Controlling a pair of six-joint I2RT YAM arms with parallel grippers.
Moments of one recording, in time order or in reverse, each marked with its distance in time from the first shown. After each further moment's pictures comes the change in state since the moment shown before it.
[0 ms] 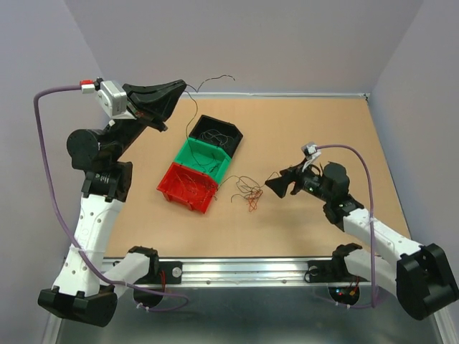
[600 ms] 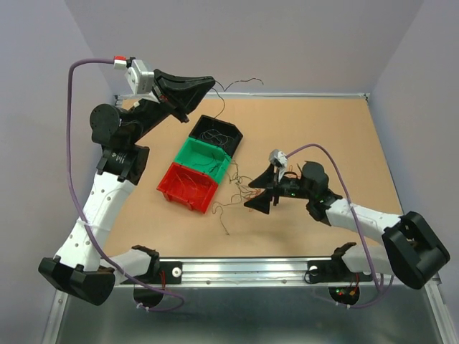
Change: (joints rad) left arm -0.144 0.159 0.128 -0.027 0.040 -0.048; right arm 0.185 0.216 0.048 0.256 -0.335 -0.060
